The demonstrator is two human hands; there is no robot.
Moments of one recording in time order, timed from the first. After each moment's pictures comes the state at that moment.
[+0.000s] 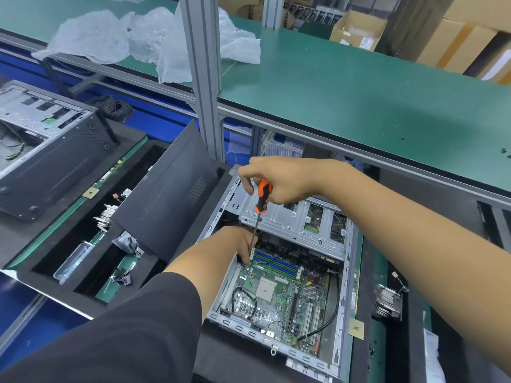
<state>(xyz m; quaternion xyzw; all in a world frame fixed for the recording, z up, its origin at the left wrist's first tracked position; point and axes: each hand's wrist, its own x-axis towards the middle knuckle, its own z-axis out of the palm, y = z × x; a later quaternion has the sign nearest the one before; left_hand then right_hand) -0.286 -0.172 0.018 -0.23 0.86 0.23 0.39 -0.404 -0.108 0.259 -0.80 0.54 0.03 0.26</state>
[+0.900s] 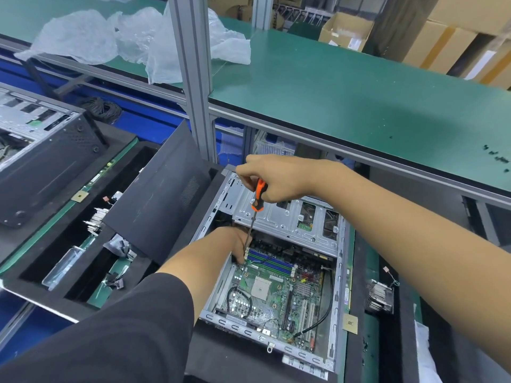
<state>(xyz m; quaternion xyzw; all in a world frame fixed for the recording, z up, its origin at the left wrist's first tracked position) -0.286 -0.167 0.020 -0.24 0.86 0.23 0.38 -0.407 -0.103 0.257 -0.80 0.56 0.01 0.22</state>
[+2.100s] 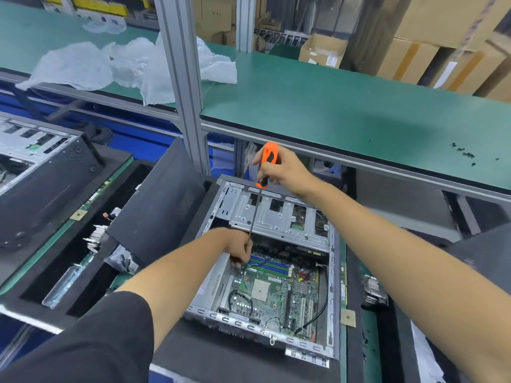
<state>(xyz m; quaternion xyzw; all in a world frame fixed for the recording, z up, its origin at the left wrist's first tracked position) -0.276 -0.156 0.054 -0.26 0.79 0.46 0.31 -0.416 -0.076 0.236 -0.50 0.61 -0.48 0.38</state>
